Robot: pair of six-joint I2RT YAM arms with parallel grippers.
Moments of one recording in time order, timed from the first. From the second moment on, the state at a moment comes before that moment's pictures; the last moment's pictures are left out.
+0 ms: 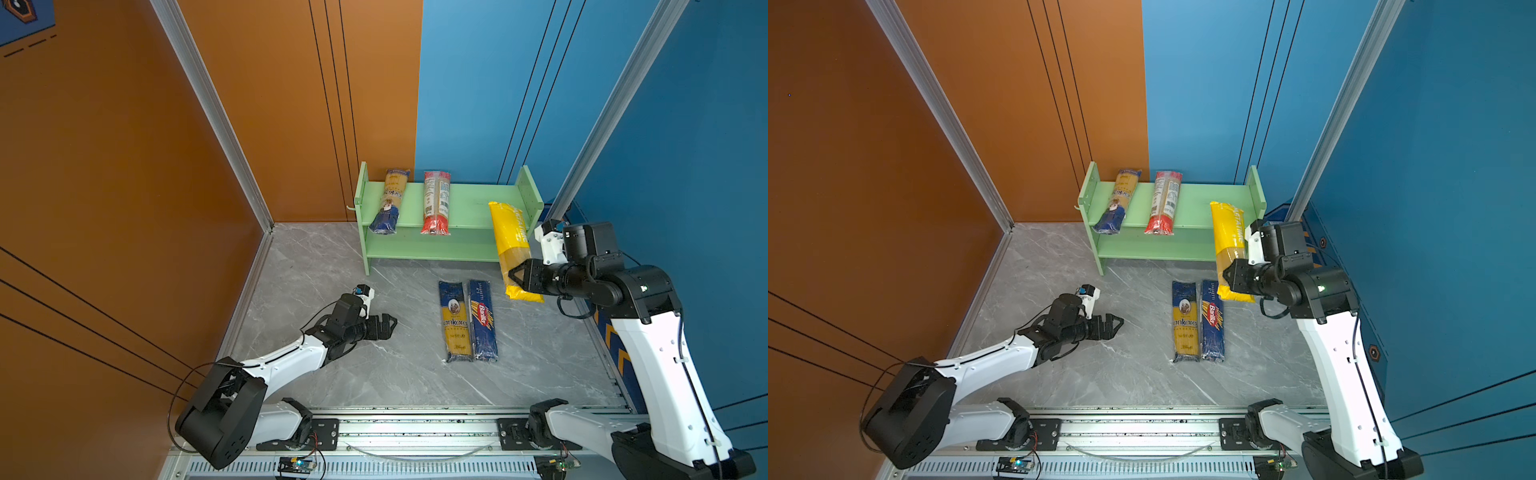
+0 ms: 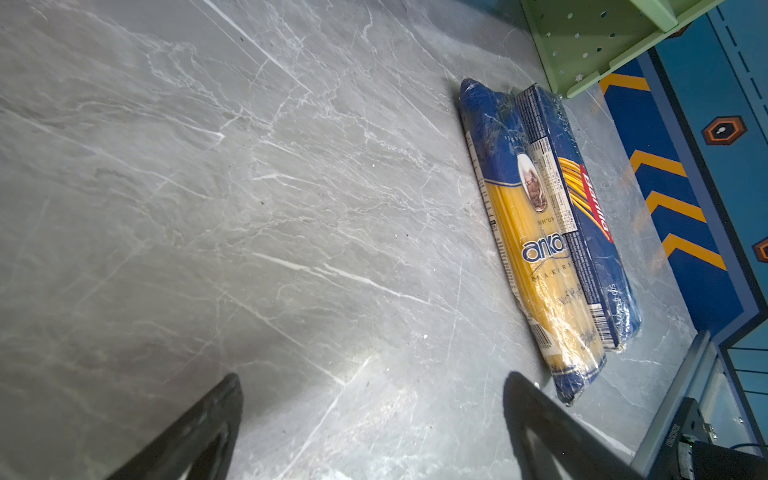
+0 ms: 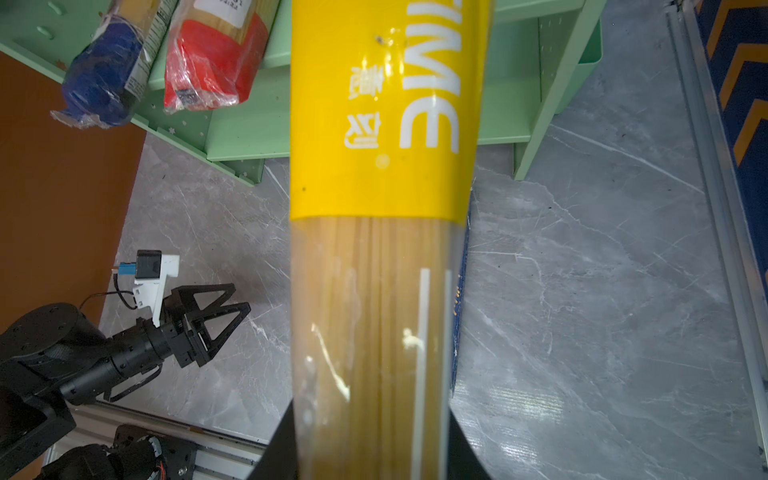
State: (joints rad) left arm -0.52 1.28 0.52 0.07 0.21 -0.52; right arm 0.22 1.20 1.71 -1.32 -0.11 0.31
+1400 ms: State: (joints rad) left arm -0.52 1.28 0.52 0.07 0.21 -0.54; right arm 0.17 1.53 1.79 -0.82 -0.10 0.19
